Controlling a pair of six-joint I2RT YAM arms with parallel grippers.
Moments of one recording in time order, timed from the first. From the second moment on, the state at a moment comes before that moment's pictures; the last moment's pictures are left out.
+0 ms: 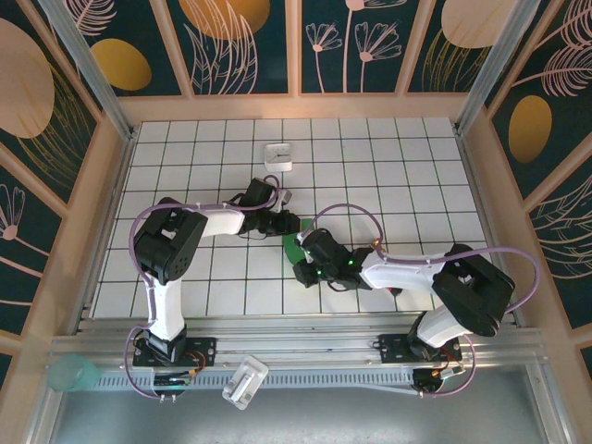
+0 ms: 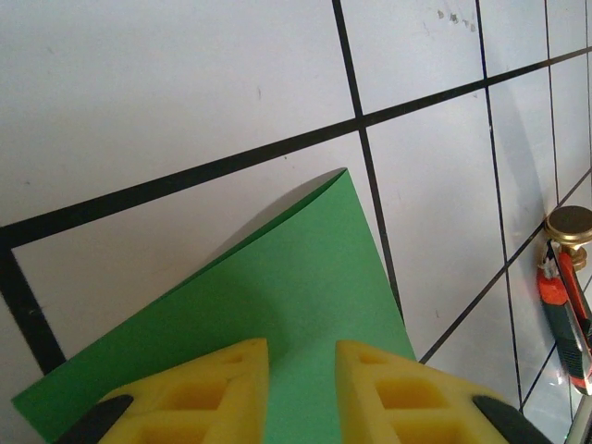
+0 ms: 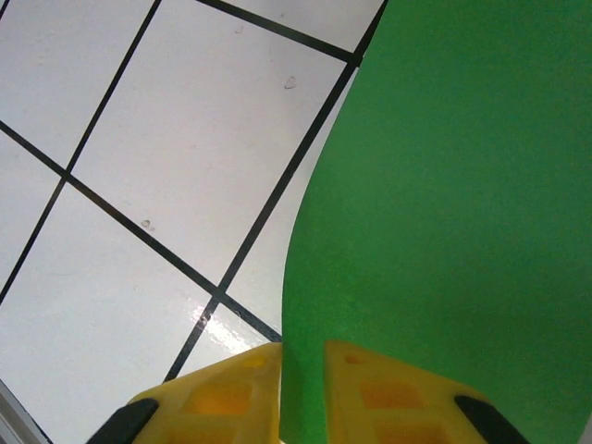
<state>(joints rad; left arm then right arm) -0.54 1.98 1.06 0.00 0.54 -0.57 0.99 1.49 0.68 -0.08 -0.05 0.47</state>
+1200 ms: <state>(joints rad) -0.54 1.98 1.07 -0.01 0.54 -0.54 0.76 1.60 0.71 -0.03 -0.21 0.41</state>
